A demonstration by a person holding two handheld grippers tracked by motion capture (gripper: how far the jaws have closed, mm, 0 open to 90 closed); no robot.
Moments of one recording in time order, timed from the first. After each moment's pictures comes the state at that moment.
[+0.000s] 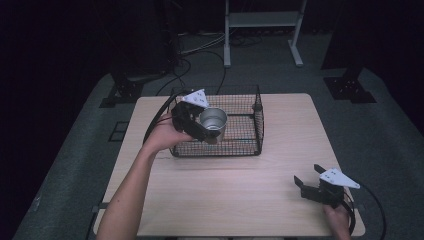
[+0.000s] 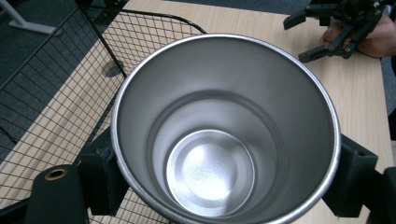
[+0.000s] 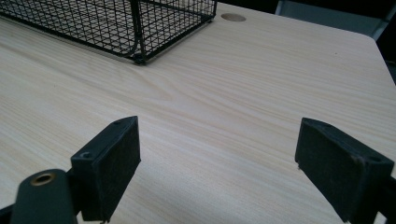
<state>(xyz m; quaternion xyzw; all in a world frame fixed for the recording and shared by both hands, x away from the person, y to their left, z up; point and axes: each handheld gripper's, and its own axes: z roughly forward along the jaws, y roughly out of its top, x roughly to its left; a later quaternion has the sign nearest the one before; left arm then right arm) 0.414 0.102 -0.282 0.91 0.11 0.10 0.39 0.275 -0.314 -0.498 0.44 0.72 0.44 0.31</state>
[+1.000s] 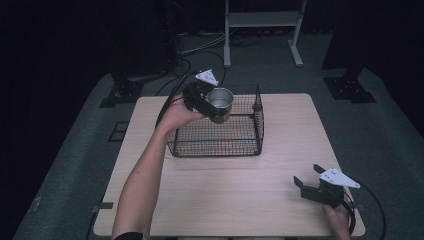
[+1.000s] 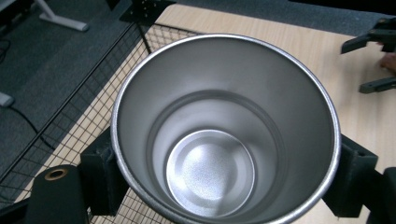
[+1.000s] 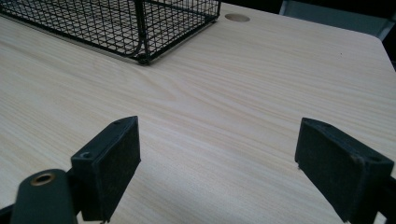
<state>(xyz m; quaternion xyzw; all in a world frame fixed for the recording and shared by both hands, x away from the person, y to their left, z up) 0.477 0.079 -0.281 0.90 0.16 0.12 0.38 0.276 -0.315 -0.498 0.44 0.72 0.44 0.31</state>
